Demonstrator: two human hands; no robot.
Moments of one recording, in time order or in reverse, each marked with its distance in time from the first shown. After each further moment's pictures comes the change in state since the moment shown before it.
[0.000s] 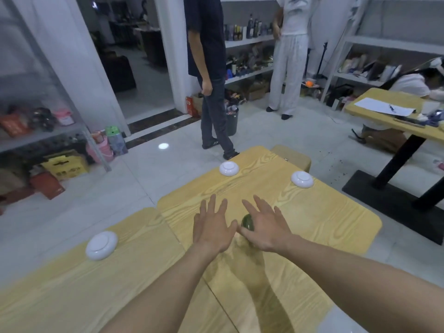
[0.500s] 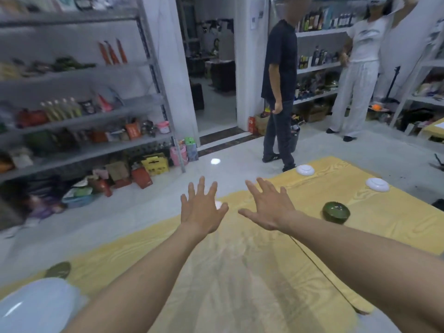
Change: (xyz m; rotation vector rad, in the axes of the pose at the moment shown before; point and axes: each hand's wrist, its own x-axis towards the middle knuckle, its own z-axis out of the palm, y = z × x) left_hand -0.253 -0.229 -0.153 0.188 0.262 -0.207; right_hand -0.145 -0.291 -0.008 -0.217 0.166 -0.293
